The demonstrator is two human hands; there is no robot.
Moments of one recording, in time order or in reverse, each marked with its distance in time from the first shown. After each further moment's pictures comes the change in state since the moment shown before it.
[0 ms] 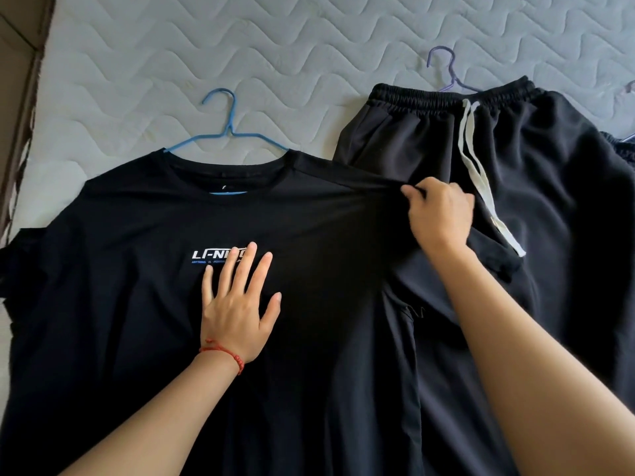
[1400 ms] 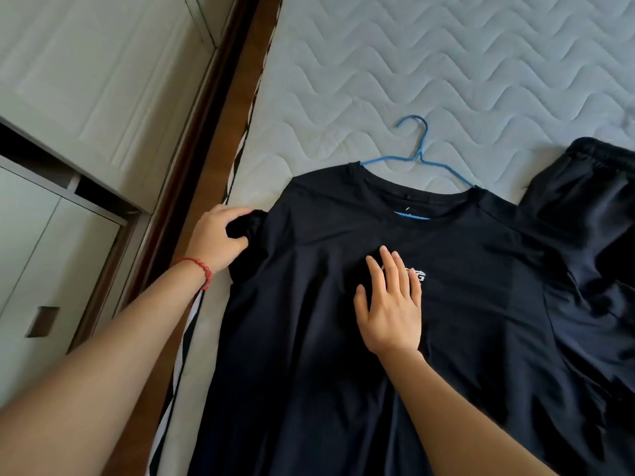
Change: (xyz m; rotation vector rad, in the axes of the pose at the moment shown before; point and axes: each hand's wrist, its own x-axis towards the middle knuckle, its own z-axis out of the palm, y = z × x) left_hand 0.021 -0.261 -0.089 -0.579 0.068 -0.454; right_hand -0.167 -0.217 0.105 0.039 -0.136 -0.407
